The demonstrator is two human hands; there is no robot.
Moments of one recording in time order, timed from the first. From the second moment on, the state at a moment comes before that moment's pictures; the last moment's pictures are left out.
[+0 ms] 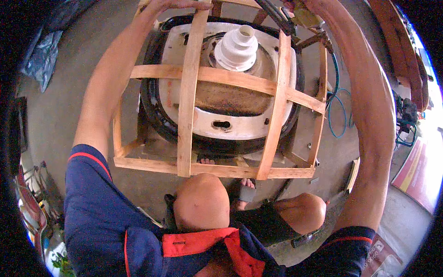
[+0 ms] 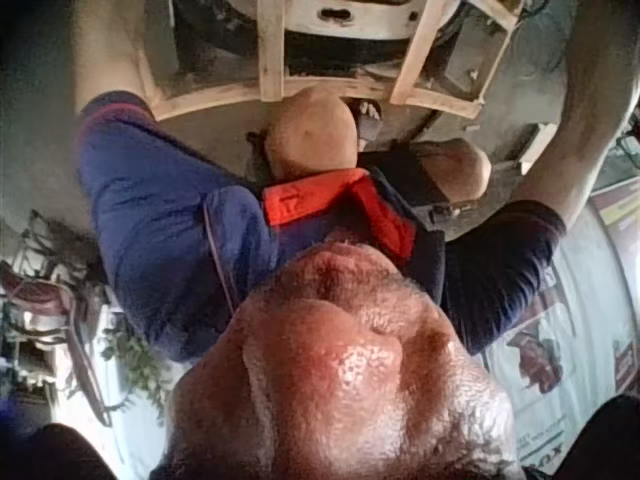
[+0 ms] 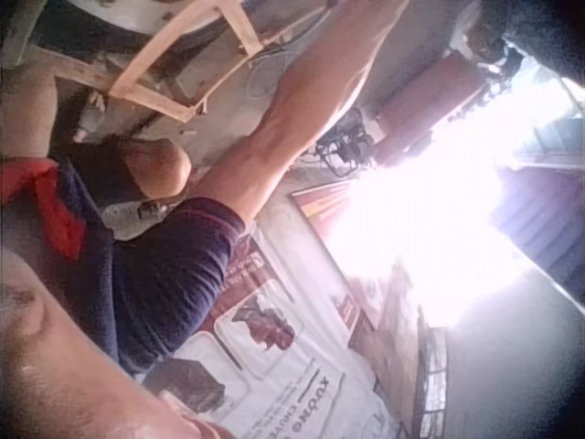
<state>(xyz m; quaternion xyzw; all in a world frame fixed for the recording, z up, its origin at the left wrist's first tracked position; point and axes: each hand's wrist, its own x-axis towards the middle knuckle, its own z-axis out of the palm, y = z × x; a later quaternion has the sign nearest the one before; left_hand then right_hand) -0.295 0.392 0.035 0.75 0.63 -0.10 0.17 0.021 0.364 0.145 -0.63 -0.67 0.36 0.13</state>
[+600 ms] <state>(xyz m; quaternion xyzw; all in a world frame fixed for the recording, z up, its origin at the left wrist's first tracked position) -0.269 0.419 0.016 0.73 0.67 -0.01 0.12 -0.024 0.392 0.169 -0.65 -0.69 0.29 0.08</state>
